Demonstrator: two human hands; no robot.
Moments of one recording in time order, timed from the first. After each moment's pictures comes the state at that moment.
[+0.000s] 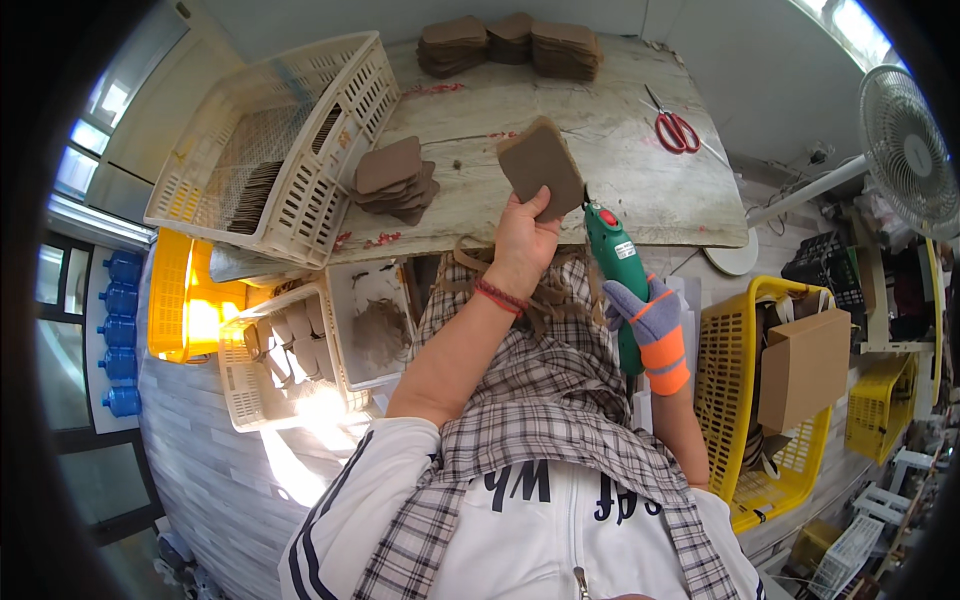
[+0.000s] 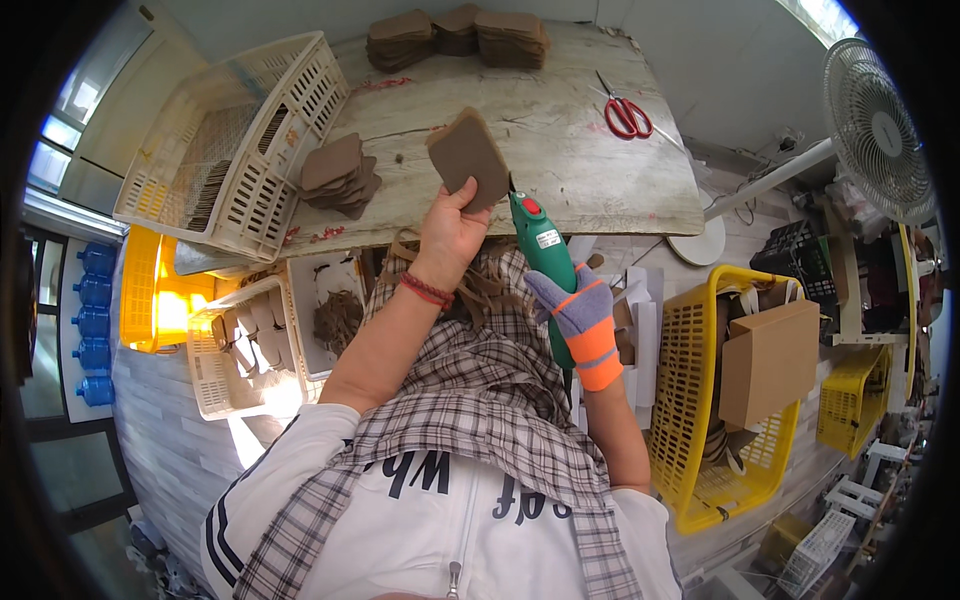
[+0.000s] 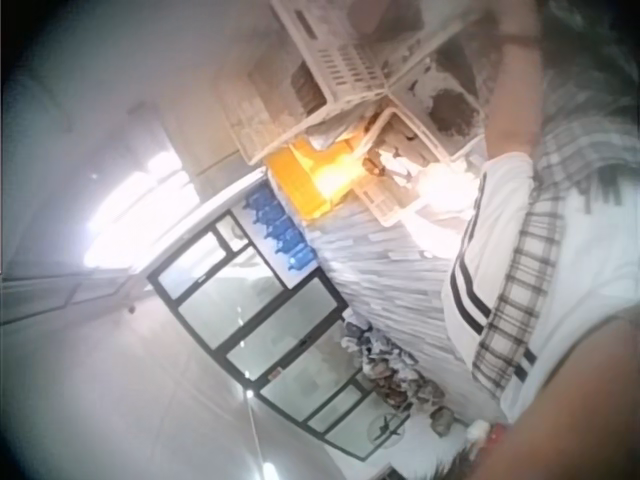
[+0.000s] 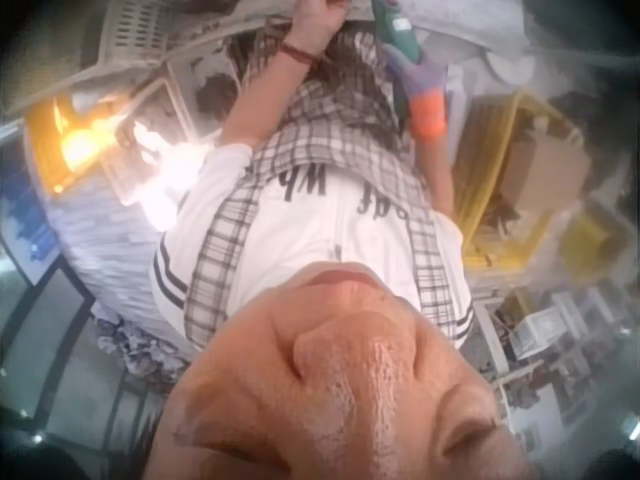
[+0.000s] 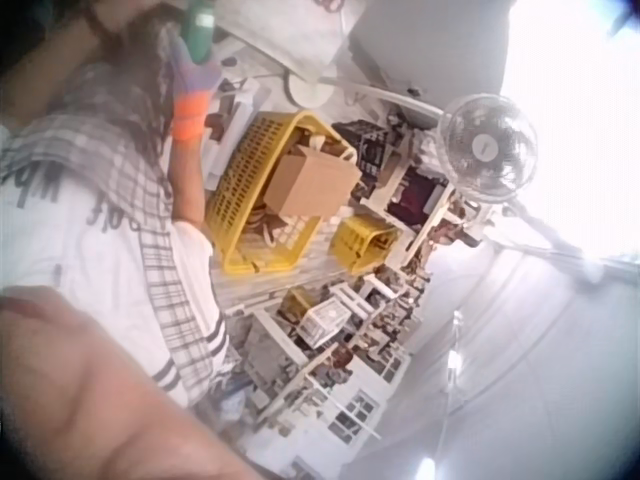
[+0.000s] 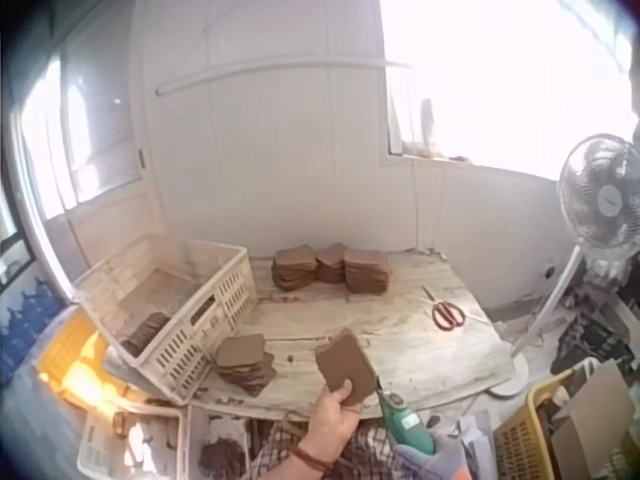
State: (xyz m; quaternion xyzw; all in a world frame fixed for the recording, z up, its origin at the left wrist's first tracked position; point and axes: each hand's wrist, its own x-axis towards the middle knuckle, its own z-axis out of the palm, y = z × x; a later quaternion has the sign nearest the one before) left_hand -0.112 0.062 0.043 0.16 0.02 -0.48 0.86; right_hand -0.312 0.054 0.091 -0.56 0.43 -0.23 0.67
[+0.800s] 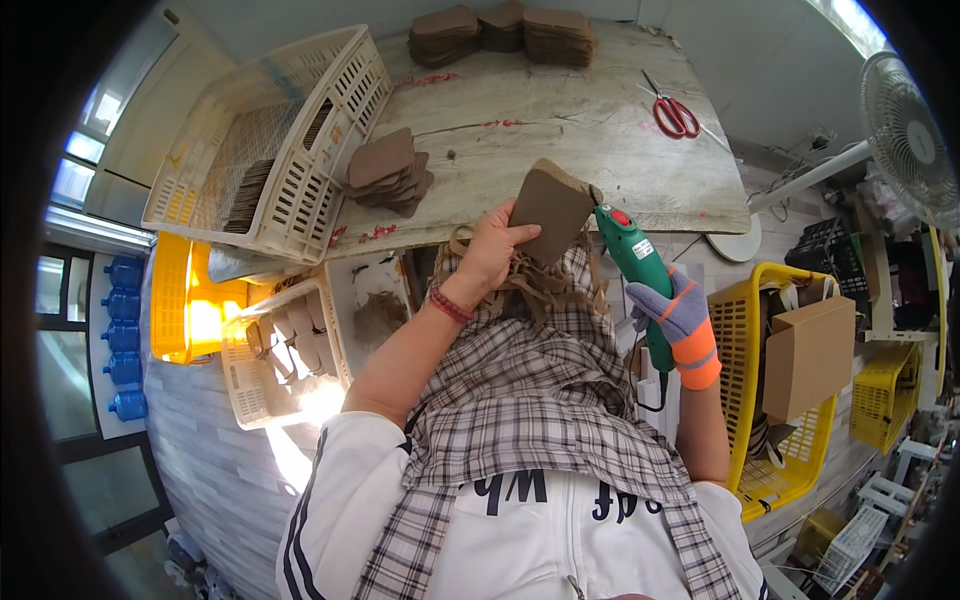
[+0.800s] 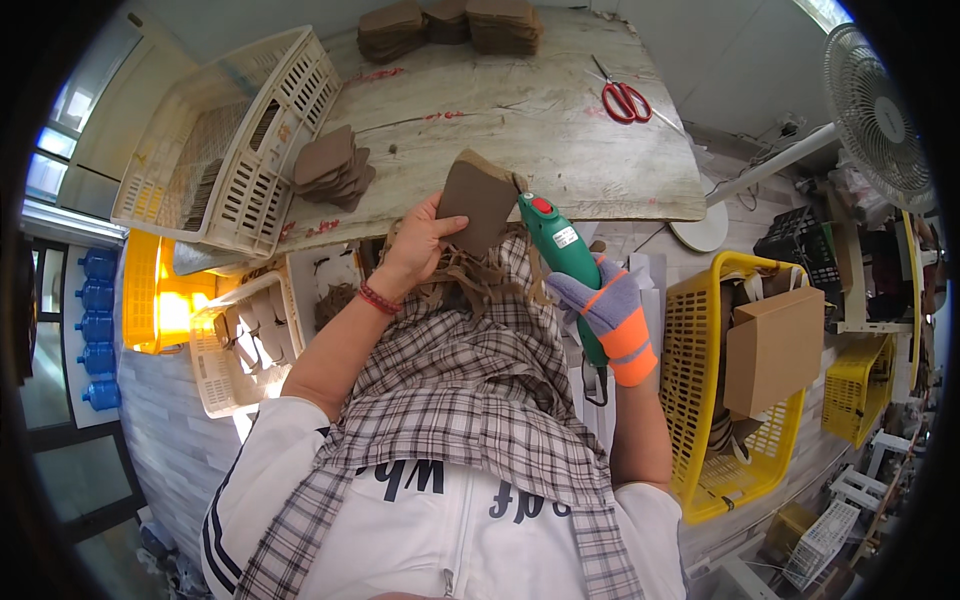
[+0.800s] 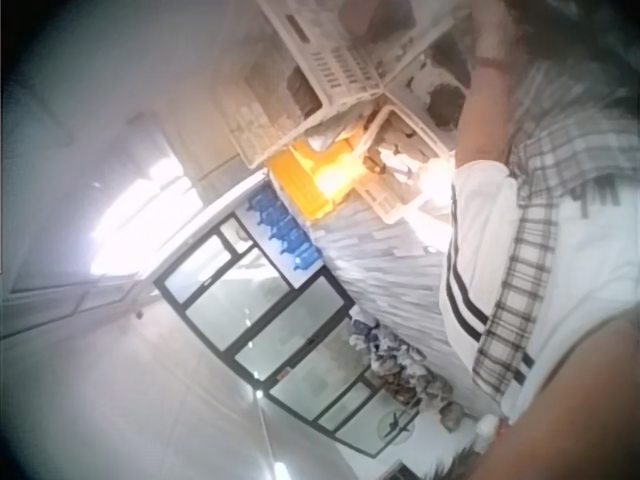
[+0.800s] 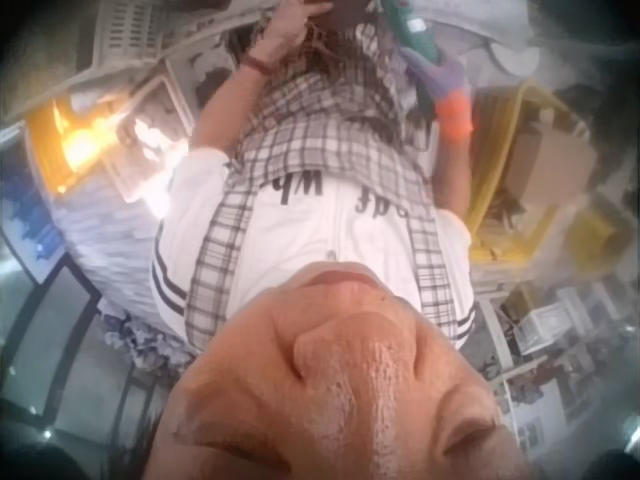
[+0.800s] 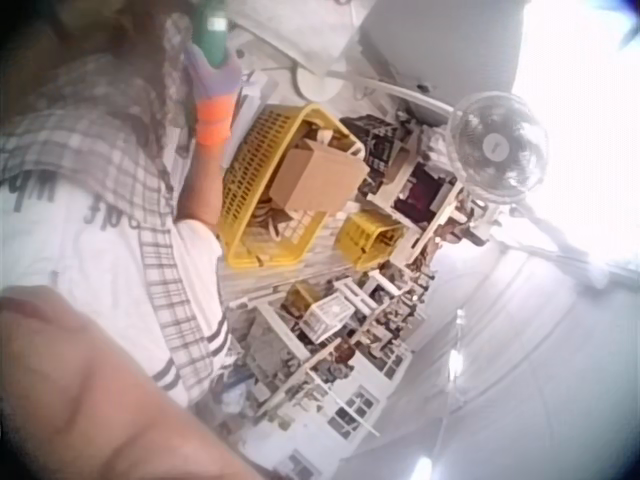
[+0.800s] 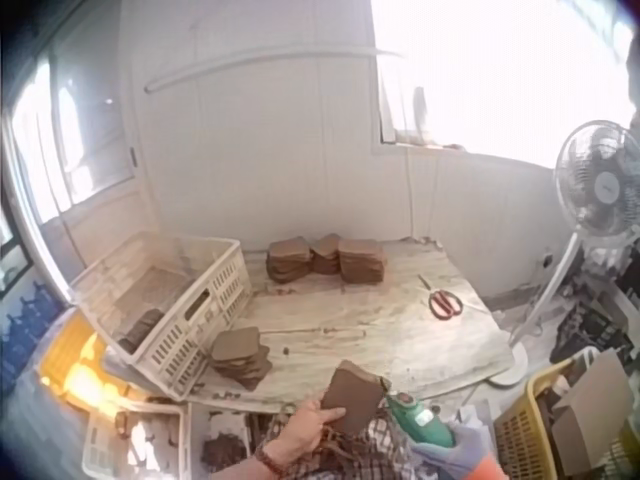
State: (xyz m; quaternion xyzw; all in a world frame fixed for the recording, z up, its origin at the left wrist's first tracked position) left_hand -0.091 0.117 0.039 0.42 -0.22 -0.55 0.69; right_hand -0.341 0.040 0.109 -0.60 0.45 -0.17 0.64
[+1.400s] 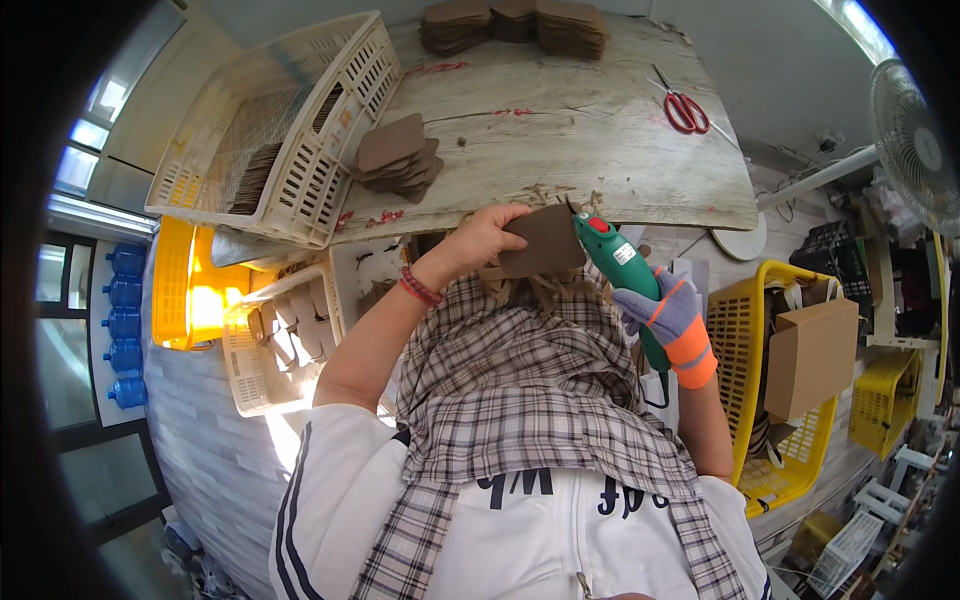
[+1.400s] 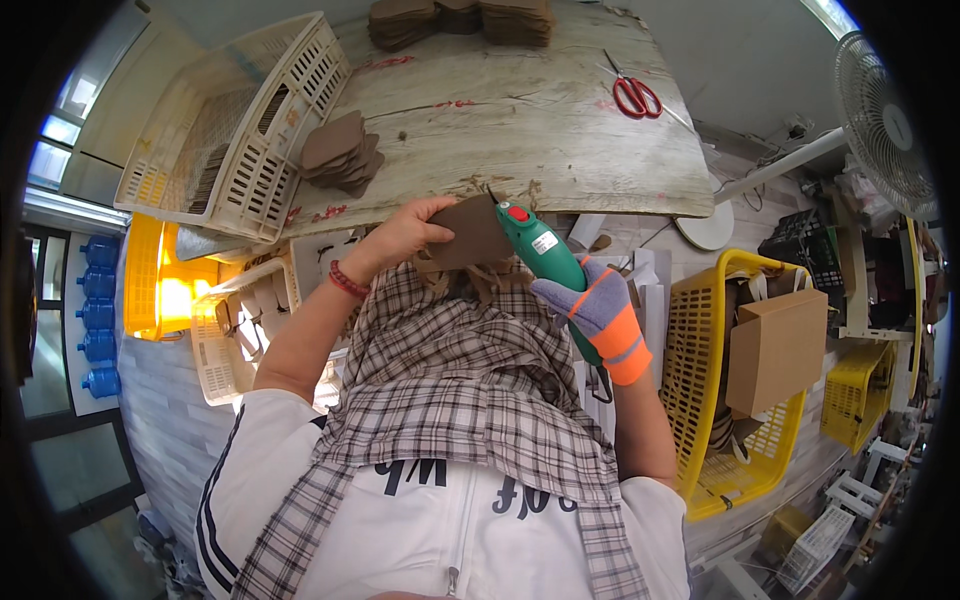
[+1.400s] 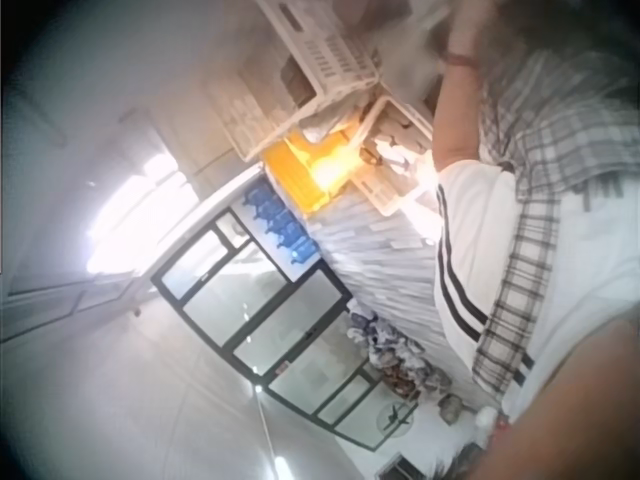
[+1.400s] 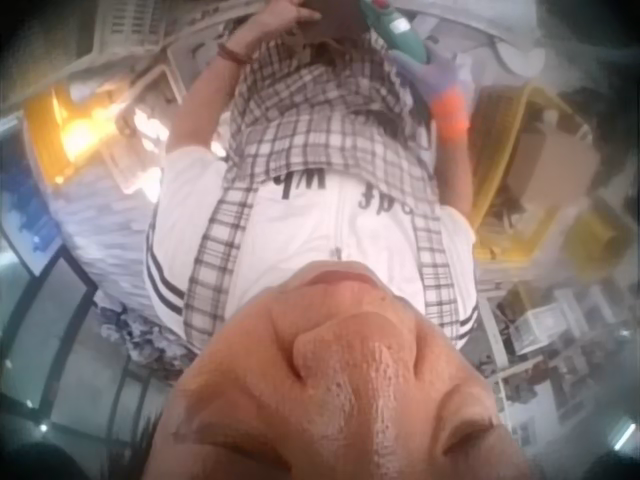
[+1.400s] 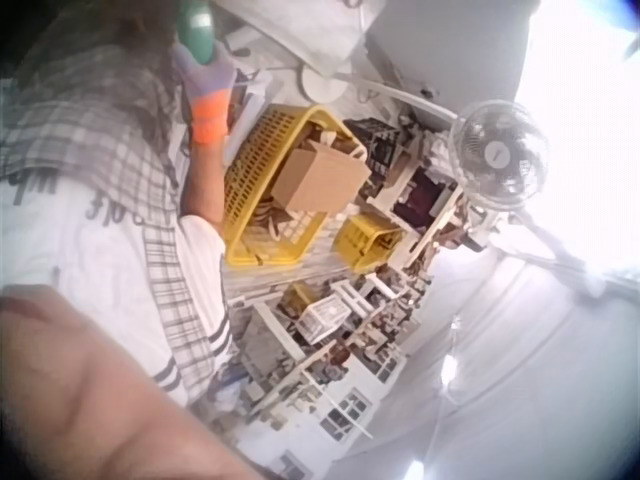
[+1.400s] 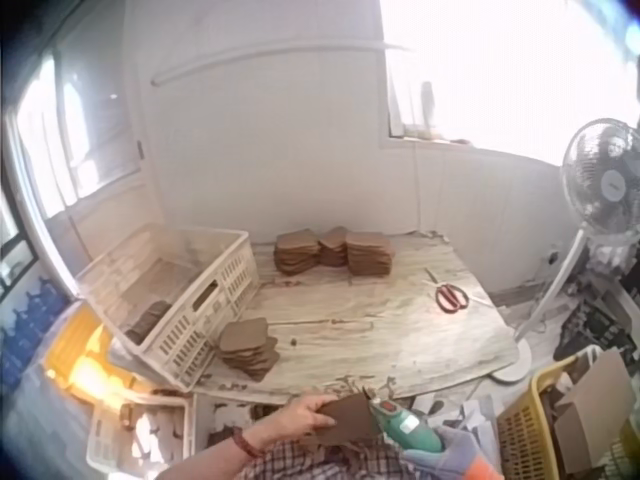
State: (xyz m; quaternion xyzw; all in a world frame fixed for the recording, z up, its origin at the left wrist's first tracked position) left_hand -0.063 0.144 0.065 0.58 -0.40 -0.53 0.48; right_hand -0.334 0.055 0.103 -0.66 0.41 -0.12 0.62
